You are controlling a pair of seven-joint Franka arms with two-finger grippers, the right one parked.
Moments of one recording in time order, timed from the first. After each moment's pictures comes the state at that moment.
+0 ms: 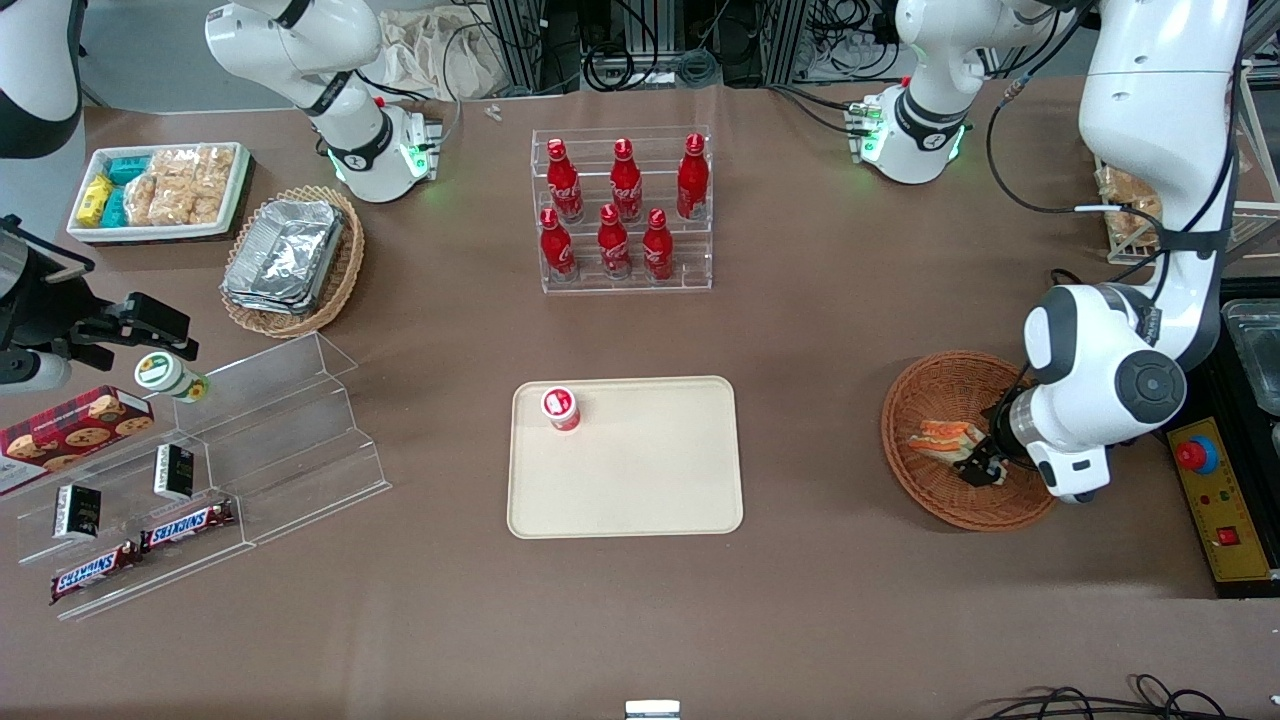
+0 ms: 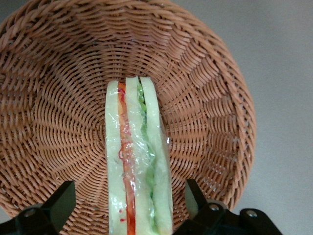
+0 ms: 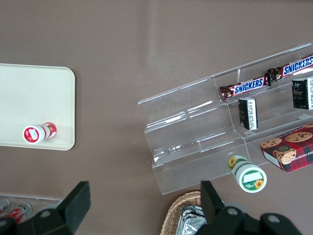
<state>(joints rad) 0.01 0.46 -0.06 -1.88 -0.02 2.27 -1.04</state>
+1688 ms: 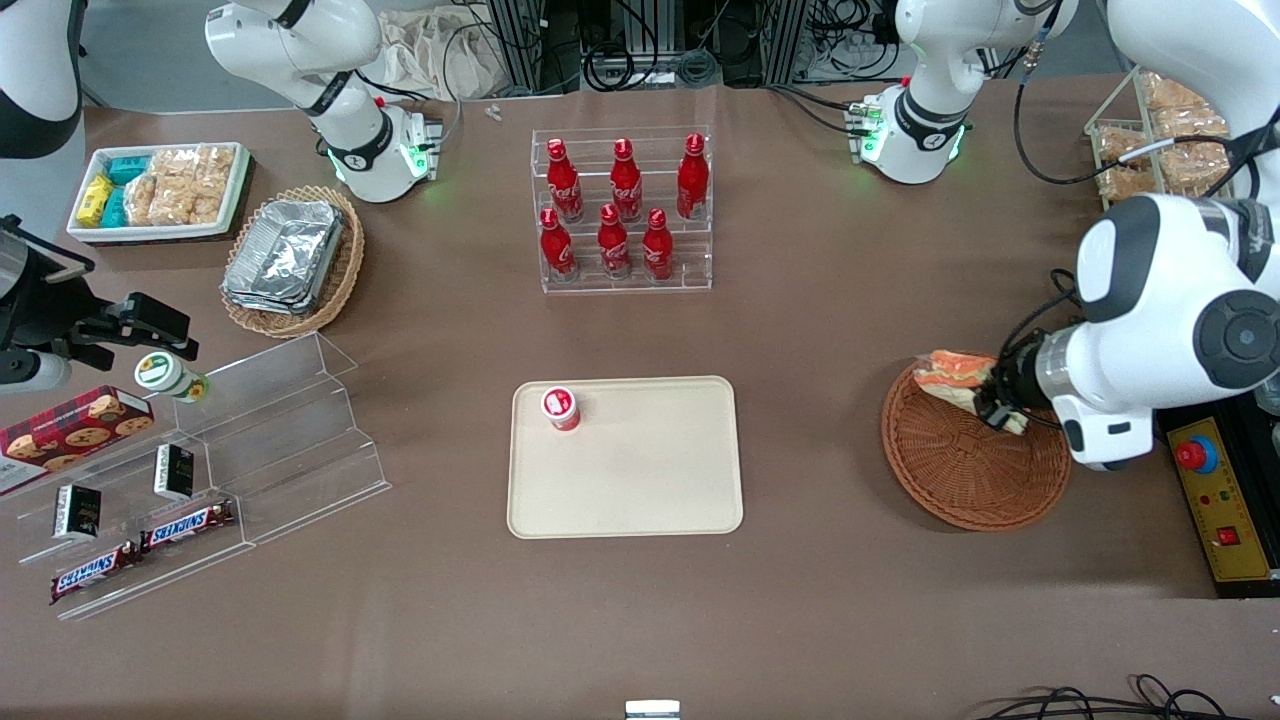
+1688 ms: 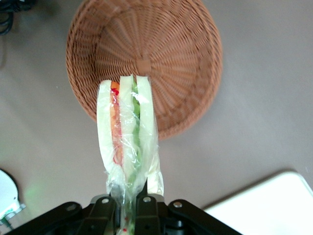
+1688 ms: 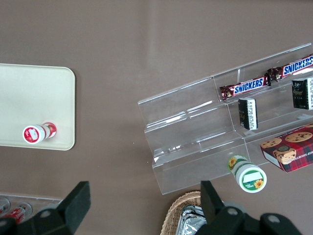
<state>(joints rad) 0.00 0.32 -0.19 -1.53 -0.02 1.64 -1.09</state>
